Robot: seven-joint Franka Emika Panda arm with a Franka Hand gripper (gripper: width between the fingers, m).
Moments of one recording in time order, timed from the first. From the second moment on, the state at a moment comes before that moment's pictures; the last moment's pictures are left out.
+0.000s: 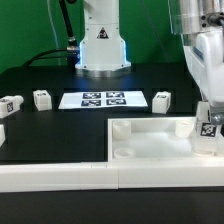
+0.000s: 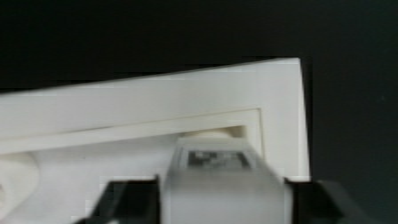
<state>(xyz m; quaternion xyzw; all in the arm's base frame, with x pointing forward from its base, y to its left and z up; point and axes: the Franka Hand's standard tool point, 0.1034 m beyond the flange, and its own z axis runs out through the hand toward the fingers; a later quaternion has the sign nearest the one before) 0.677 0.113 0.082 -0.65 0.75 0.03 0.08</state>
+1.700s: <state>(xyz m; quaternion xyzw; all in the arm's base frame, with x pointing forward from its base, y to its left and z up) 0.680 0.095 0.081 -0.97 0.25 -0.05 0.04</state>
